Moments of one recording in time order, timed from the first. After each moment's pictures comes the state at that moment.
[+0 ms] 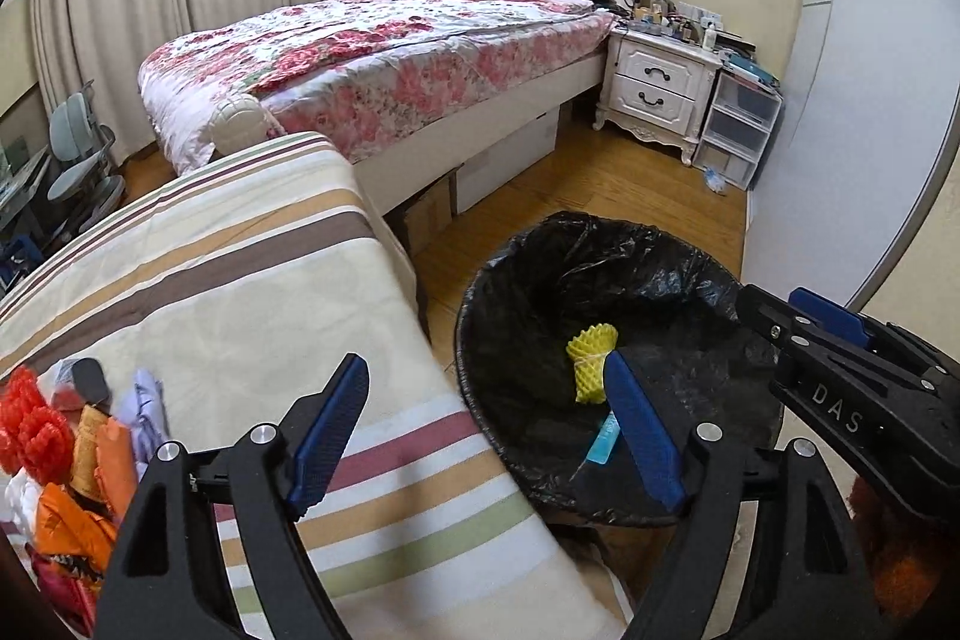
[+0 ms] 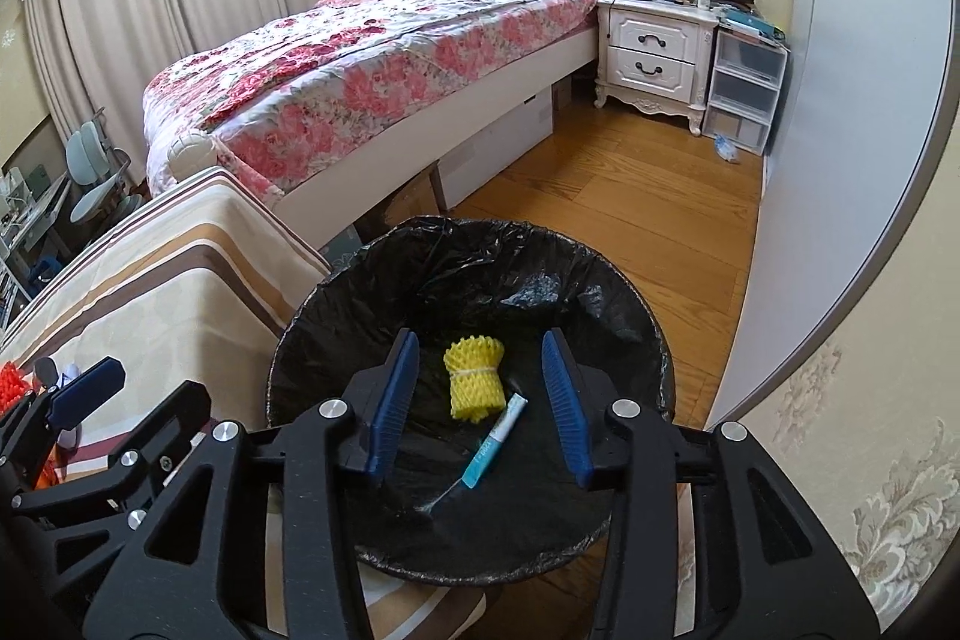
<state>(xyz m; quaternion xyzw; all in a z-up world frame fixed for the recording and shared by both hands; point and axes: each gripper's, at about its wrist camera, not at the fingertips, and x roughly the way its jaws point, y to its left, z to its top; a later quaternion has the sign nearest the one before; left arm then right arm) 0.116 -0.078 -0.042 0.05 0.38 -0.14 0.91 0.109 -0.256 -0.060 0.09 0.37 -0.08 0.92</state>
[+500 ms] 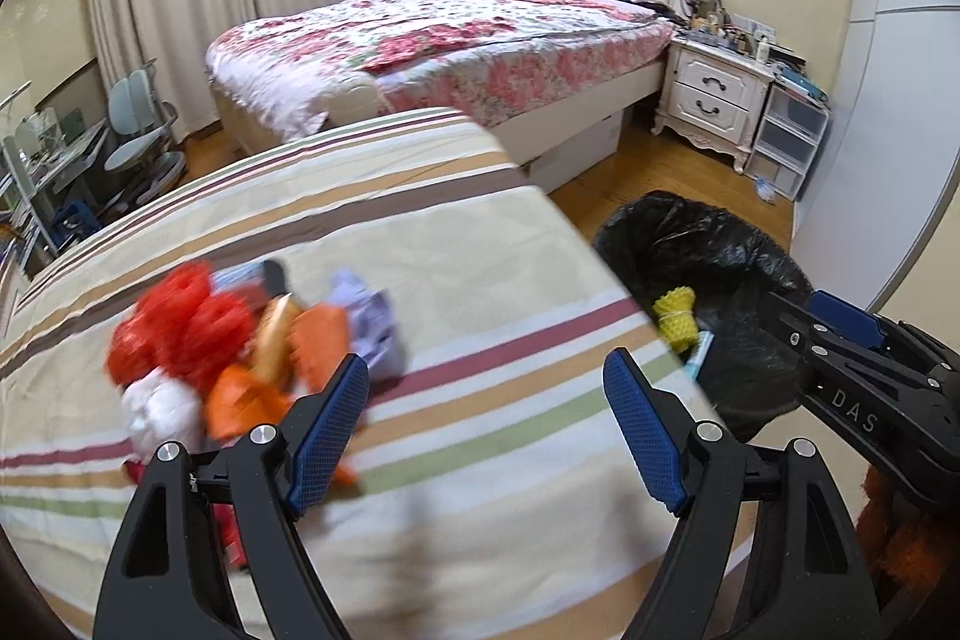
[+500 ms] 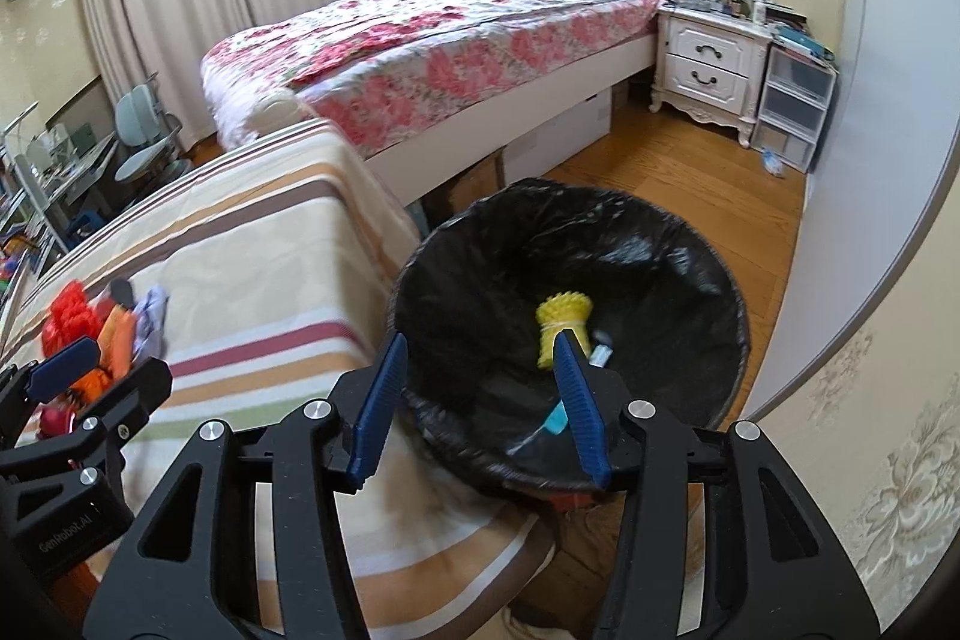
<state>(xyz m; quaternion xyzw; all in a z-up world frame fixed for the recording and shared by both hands) 0.057 0.013 -0.026 0.04 0.39 -0.07 0.92 0.065 -0.177 -0.056 0.06 0.38 -0.01 0.92</state>
